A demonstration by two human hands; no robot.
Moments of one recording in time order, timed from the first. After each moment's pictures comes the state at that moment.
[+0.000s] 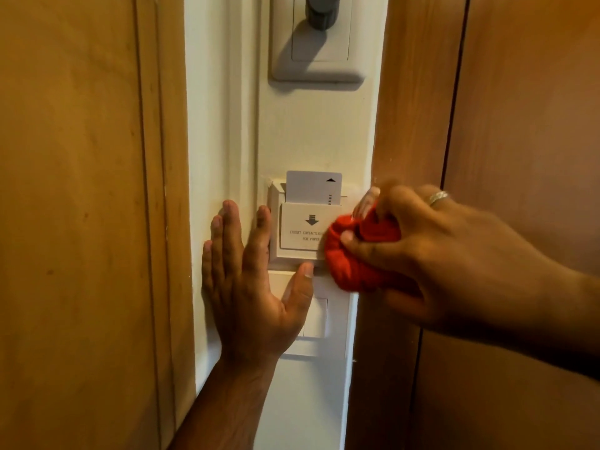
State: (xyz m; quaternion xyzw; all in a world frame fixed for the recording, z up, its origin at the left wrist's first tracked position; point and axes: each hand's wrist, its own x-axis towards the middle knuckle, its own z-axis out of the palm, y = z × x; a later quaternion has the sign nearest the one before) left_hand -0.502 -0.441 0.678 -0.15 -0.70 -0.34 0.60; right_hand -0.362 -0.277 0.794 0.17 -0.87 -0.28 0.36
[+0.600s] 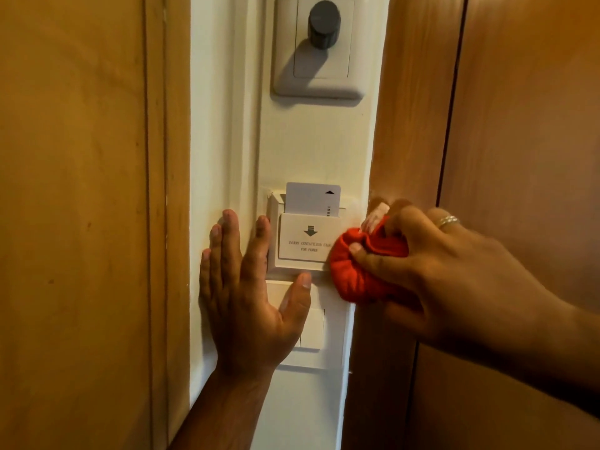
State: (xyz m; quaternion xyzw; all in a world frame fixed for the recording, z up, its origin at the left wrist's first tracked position) left_hand -0.503 -0.441 0.677 -0.15 -0.70 -0.34 0.61; right_hand -0.361 -0.272 0.783 0.14 -0.88 -0.25 0.37
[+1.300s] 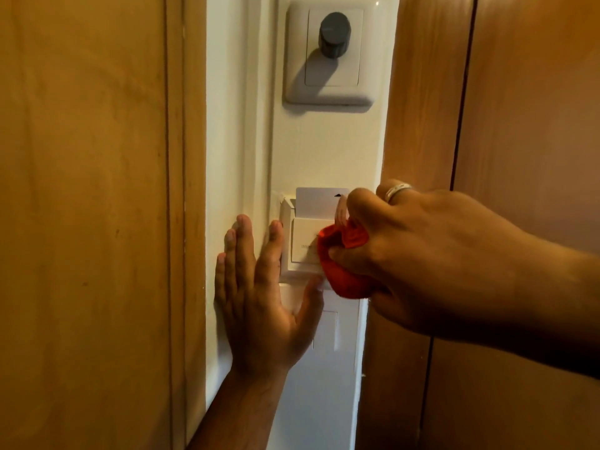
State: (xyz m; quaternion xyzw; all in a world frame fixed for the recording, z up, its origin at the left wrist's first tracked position) left_hand -0.499 -0.442 0.681 -0.15 -0.71 -0.35 0.59; right_hand -0.353 -0.319 0.820 0.17 -0.88 -0.36 0.27
